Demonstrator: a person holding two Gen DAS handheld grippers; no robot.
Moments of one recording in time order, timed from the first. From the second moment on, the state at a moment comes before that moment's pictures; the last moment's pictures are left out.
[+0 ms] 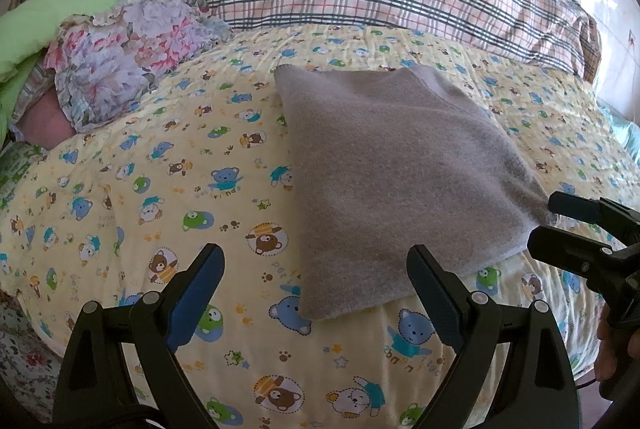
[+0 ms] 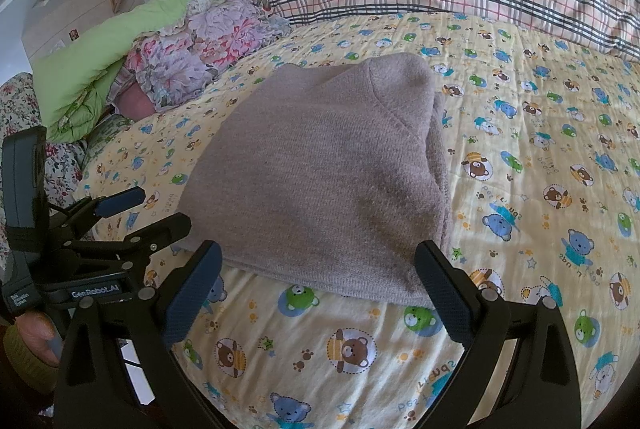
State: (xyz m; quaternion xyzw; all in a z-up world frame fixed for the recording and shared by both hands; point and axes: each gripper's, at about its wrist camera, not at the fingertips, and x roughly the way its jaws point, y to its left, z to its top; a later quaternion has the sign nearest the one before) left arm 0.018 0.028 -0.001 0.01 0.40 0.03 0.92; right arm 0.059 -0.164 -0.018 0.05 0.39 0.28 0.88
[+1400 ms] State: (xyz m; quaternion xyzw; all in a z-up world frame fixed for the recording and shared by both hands) left arm 0.025 0.032 0.007 0.01 0.39 0.02 0.92; right arm 0.060 -0.168 -0.018 0.05 0.39 0.28 0.88
